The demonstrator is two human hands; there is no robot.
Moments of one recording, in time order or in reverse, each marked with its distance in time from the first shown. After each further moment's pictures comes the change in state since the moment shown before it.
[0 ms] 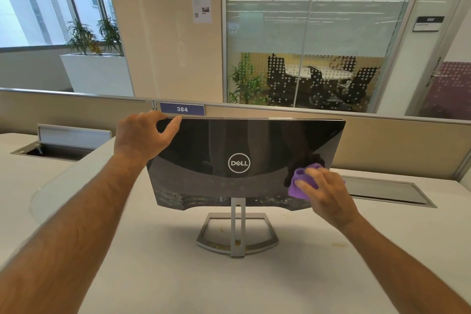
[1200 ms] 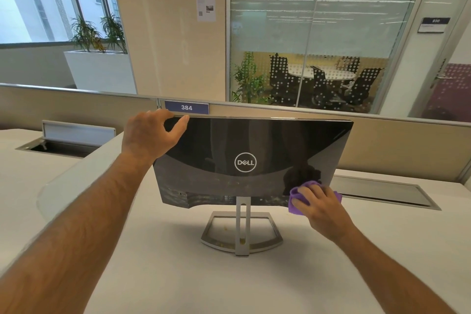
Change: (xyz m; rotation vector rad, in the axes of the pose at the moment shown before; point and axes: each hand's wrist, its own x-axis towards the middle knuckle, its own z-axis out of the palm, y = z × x) left_hand -0.003 -0.003 -0.001 -0.012 0.006 0.020; right_hand -0.016 -0.031 0.011 0.011 -0.182 -0.058
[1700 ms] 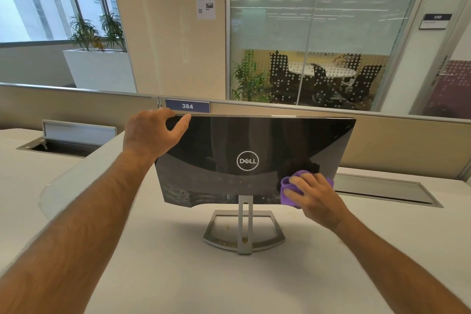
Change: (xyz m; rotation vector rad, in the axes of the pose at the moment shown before) left_hand 0.002 -0.003 0.001 0.011 0.000 0.013; right_hand 0.031 -0.005 -0.023 -0.029 0.034 -0.093
